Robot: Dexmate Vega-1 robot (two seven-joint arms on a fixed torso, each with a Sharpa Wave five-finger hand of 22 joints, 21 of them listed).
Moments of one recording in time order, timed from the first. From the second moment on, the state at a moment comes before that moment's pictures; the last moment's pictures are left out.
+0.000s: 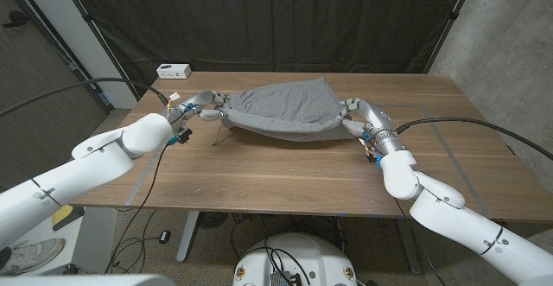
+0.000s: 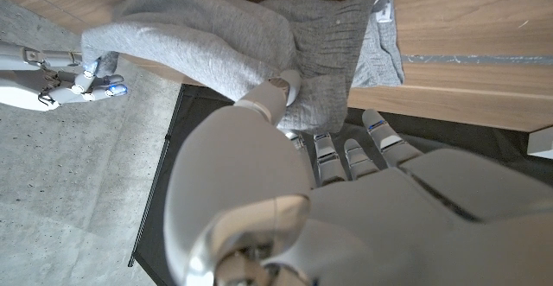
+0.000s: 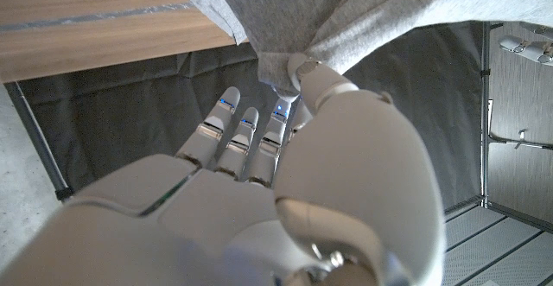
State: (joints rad) left arm 1.10 1.11 0.23 -2.05 -0.05 0.23 0.06; left_hand 1.04 0.14 0.62 -0.16 0.27 0.82 0.02 0.62 0.52 0.23 0.01 0.22 0.19 -0.05 0.02 0.18 0.17 -0.02 0.08 0.43 0.20; right arm -1.15 -0.81 -0.48 -2.09 -0.30 -0.31 -0.48; right_hand 1.16 0.03 0.50 -0.16 0.25 1.07 0.06 0.46 0.24 0.61 -0.05 0.20 0.19 0.33 -0.04 0.22 0.20 0.40 0.04 0.21 0.17
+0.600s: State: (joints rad) left arm 1.07 1.09 0.24 -2.03 0.02 0.28 0.16; left_hand 1.03 0.14 0.63 -0.17 0.29 0.82 0.04 0.60 0.50 0.26 -0.02 0.22 0.19 -0.01 0.02 0.19 0.17 0.02 0.09 0.46 0.20; right arm -1.02 -0.73 -0.51 -1.94 -0.38 -0.29 -0.51; right_hand 1.14 0.05 0.51 -0.15 0.25 1.04 0.05 0.46 0.25 0.60 -0.06 0.20 0.19 0.33 -0.04 0.22 0.20 0.40 0.04 0.21 0.17
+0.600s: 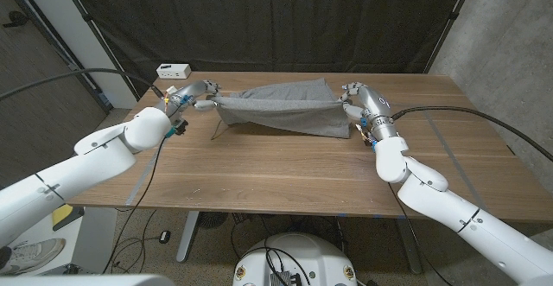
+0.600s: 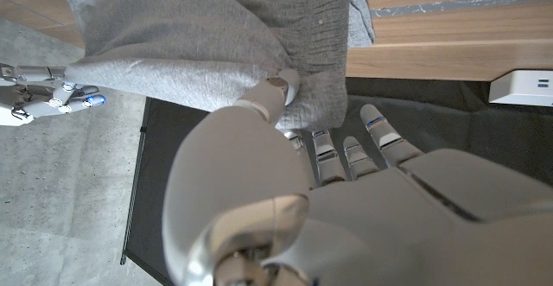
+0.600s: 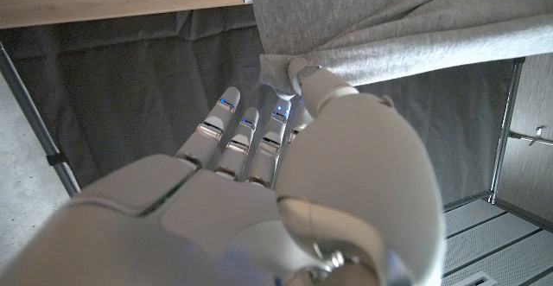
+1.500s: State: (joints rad) left arm 0.88 1.03 0.32 -1.91 -0.07 0.29 0.04; left_hand 1.02 0.14 0.62 -0.17 0.29 0.82 0.05 0.58 0.48 0.26 0.00 0.22 0.19 -0.01 0.04 0.18 0.17 0.02 0.09 0.47 0.21; right arm -0.79 -0.65 -0.58 -1.70 -0.41 -0.19 -0.50; right_hand 1.12 0.05 0.53 -0.16 0.25 1.03 0.04 0.46 0.26 0.59 -0.06 0.19 0.19 0.33 -0.04 0.22 0.20 0.40 0.04 0.21 0.17
